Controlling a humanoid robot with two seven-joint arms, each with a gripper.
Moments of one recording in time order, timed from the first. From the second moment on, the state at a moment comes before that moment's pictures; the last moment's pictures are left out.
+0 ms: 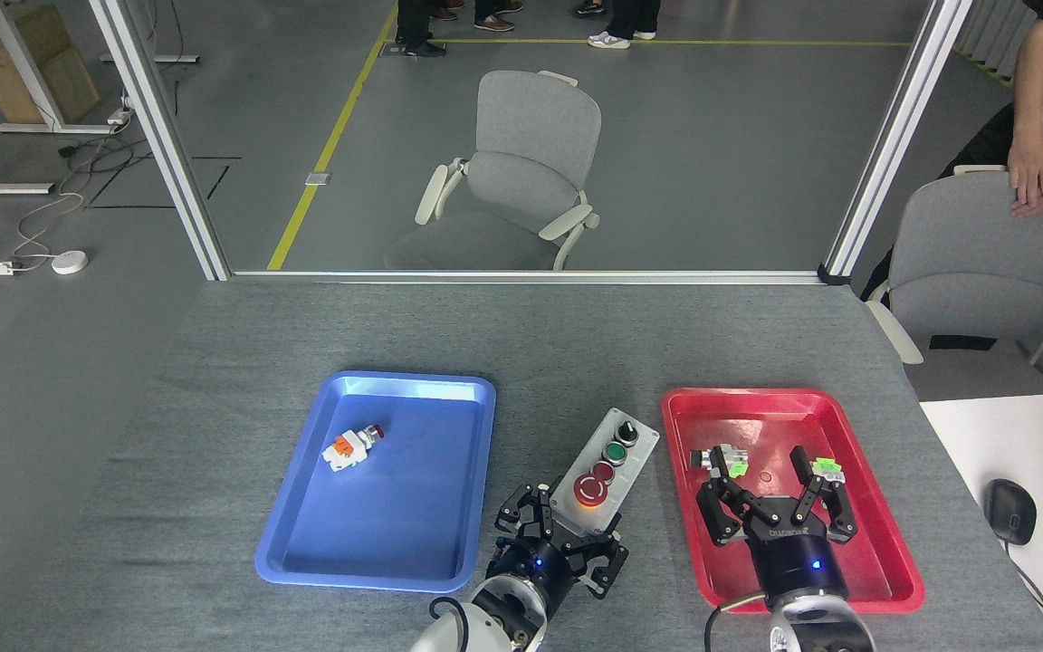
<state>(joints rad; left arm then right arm) -0.51 -0.14 -0.83 -0.82 -1.32 0.19 0.10 -0.11 -0.01 -0.04 -1.36 1.43 -0.12 -0.16</state>
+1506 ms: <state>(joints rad) -0.41 -0.13 -0.86 -1.01 -1.33 0.24 0.01 -0.11 0.00 0.05 -1.36 1.43 -0.07 -0.16</state>
